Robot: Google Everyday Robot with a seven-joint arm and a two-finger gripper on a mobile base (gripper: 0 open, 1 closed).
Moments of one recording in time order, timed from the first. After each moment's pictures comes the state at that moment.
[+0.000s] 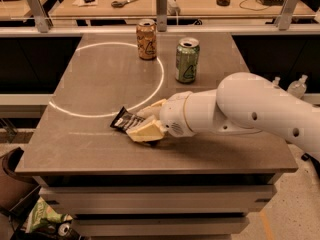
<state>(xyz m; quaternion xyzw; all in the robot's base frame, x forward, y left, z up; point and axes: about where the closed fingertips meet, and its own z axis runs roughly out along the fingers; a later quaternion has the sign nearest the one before) 0.502 0.030 0.821 -0.48 0.73 0.23 0.42</state>
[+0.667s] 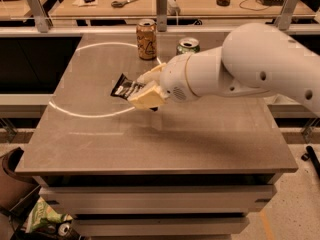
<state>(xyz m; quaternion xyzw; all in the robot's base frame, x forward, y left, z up) 0.532 0.032 0.898 -0.52 0.70 0.19 0.46</state>
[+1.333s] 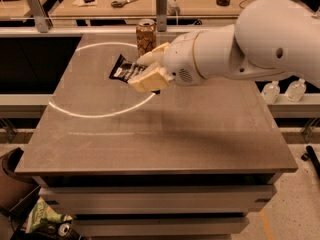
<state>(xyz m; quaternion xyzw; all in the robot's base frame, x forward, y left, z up) 0.541 0.027 0.943 -0.53 0.67 0.19 0.49</state>
